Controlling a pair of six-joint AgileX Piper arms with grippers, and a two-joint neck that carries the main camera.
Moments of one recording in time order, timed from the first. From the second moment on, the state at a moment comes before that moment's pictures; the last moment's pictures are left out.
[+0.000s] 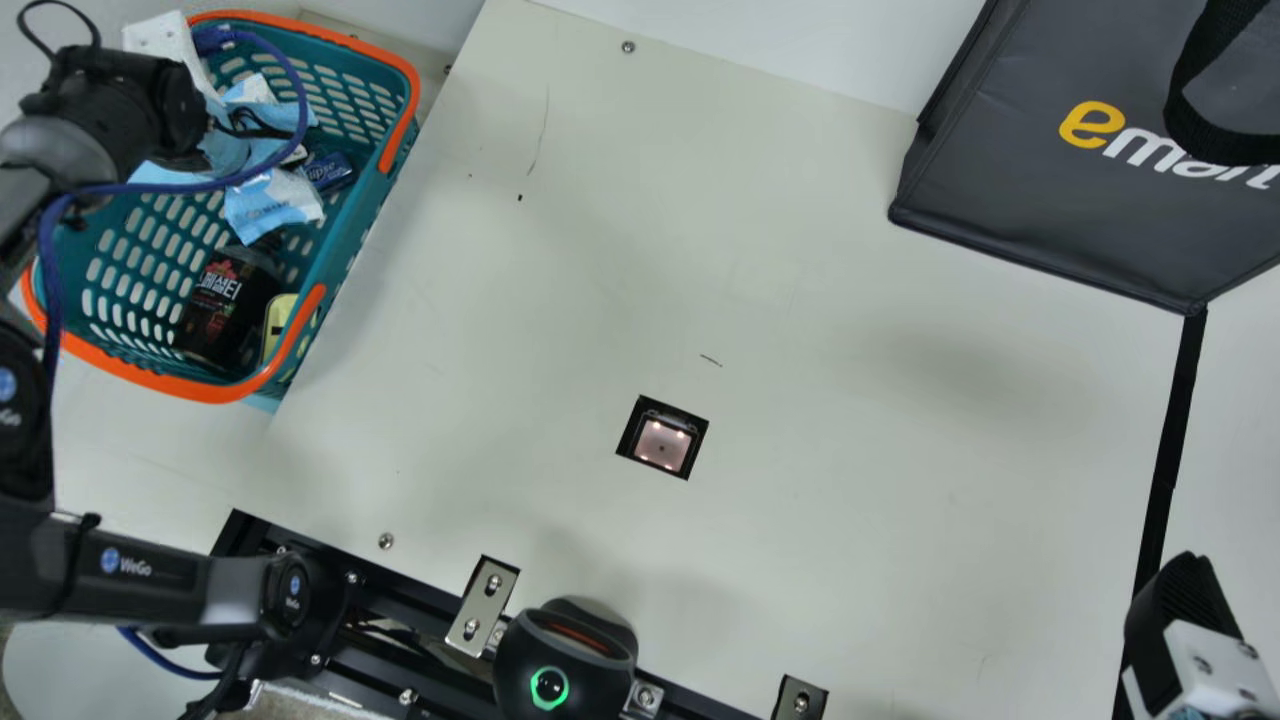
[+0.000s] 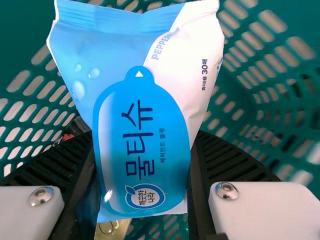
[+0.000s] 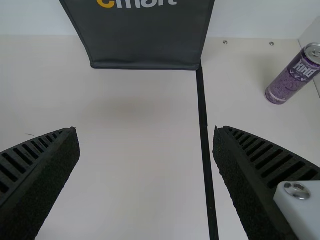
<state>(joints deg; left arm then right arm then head) 22.2 96.9 -64.4 13.4 39.3 -26.9 0.6 42.7 -69.7 -0.8 69.6 0.0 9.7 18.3</state>
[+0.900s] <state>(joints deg) 3.7 76.6 -70.4 -6.1 62.1 -13.7 0.6 42.7 -69.7 -0.8 69.6 0.0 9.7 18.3</state>
